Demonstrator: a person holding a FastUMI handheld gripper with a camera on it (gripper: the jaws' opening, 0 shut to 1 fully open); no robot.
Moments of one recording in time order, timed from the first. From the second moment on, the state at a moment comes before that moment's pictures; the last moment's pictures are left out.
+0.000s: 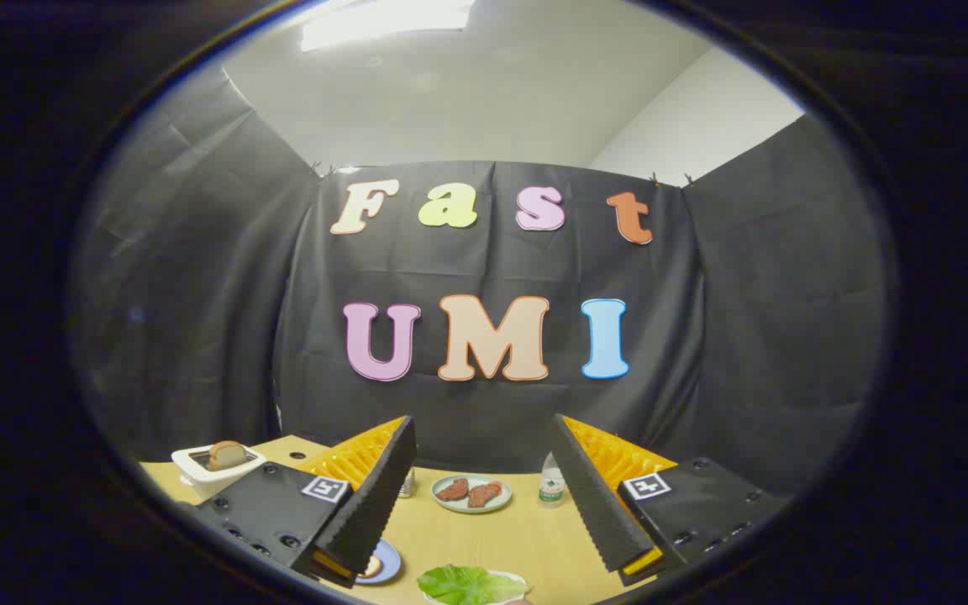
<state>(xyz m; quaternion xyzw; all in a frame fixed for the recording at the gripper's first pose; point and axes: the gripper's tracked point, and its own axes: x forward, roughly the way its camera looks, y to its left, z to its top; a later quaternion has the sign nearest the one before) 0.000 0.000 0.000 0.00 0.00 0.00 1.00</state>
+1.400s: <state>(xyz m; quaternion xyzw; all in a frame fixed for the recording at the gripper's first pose) 0.024 -0.005 -0.053 -0.03 0.07 0.12 0.99</state>
